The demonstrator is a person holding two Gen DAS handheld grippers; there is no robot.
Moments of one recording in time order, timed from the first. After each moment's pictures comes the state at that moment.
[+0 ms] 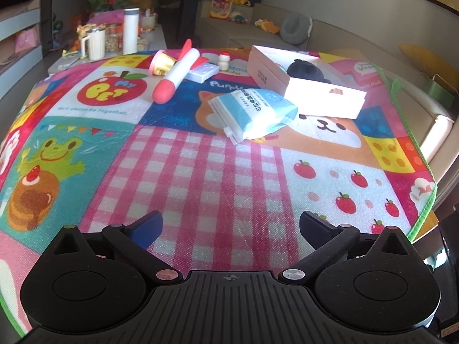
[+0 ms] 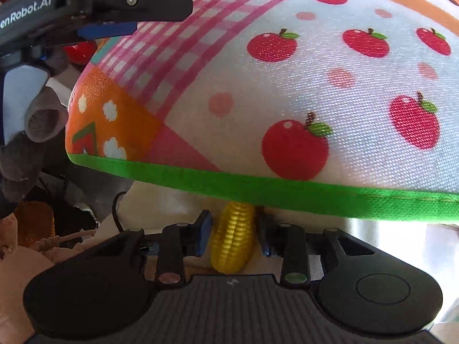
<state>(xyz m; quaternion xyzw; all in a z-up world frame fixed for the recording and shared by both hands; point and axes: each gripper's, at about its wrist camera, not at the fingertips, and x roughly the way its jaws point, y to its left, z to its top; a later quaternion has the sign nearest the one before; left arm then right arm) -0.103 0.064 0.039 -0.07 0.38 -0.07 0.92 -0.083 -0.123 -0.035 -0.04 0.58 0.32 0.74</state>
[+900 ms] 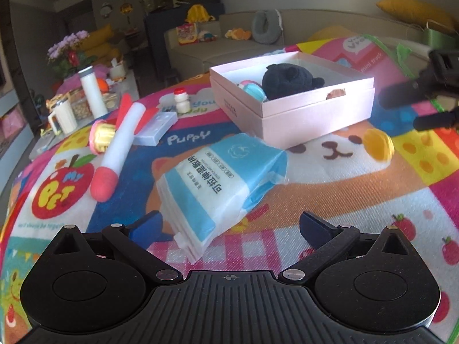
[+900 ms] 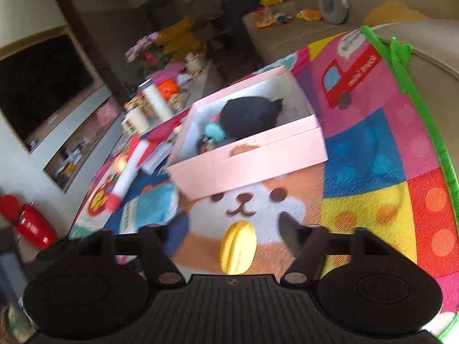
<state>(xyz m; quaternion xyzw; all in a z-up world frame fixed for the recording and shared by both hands) 0.012 -0.014 0.023 0.11 0.33 -0.08 0.93 0.069 -0.272 0.057 0.18 0.34 0.12 0.91</state>
